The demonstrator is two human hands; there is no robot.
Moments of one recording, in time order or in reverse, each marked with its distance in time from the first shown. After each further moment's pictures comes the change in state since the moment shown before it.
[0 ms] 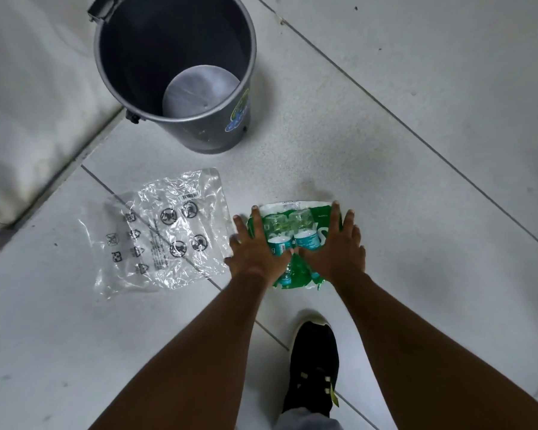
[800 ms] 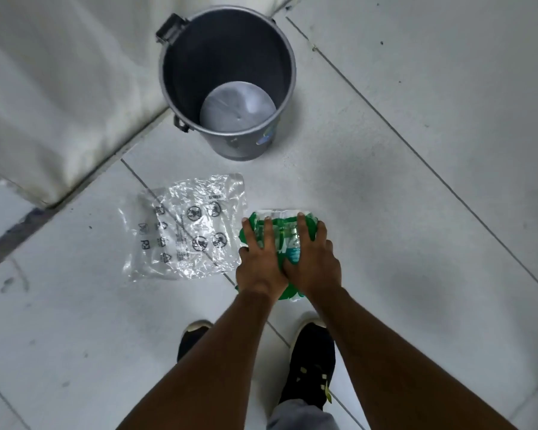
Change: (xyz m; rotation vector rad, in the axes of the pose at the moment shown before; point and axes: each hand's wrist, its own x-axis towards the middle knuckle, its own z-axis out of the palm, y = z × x) left_hand -0.057 -0.004 -0.048 -0.009 0.108 0.039; right_hand -0.059 -0.077 -0.020 -0.055 0.014 -0.254
